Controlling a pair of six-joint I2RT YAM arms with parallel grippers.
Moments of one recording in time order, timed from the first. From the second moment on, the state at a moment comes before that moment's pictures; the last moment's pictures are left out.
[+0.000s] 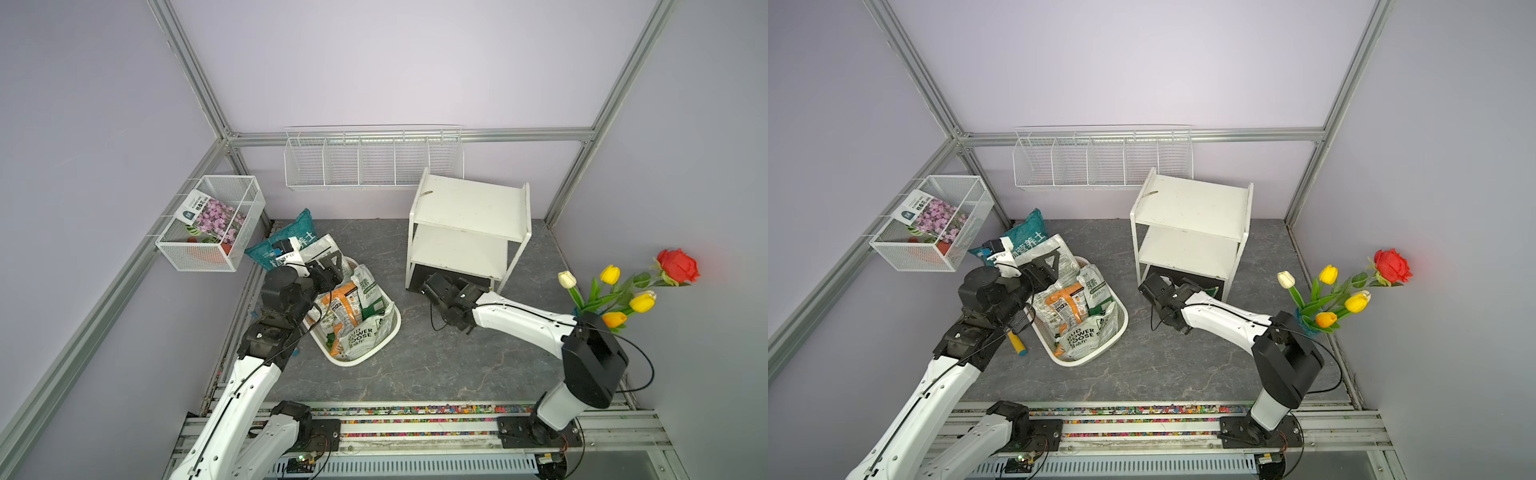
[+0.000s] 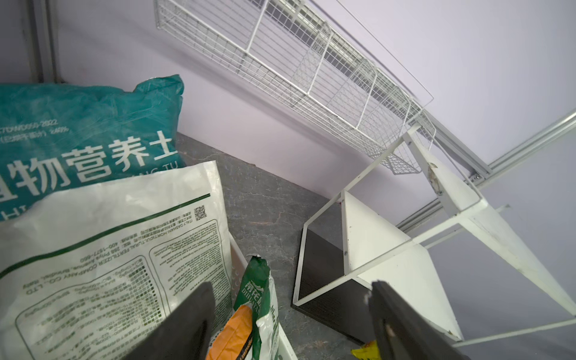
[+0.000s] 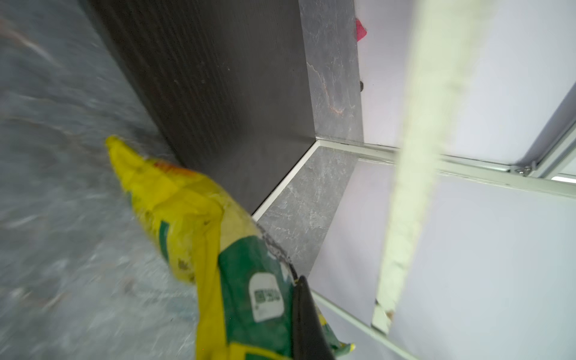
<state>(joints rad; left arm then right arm) -0.29 0.86 0.86 -0.19 0.06 -0.55 0.81 1.62 1.20 -0.81 0.87 -0.33</state>
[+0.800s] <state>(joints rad) -0.77 1.32 1.41 -0.50 0.65 -0.12 0.81 1.18 1.57 -1.13 0.18 -0.19</state>
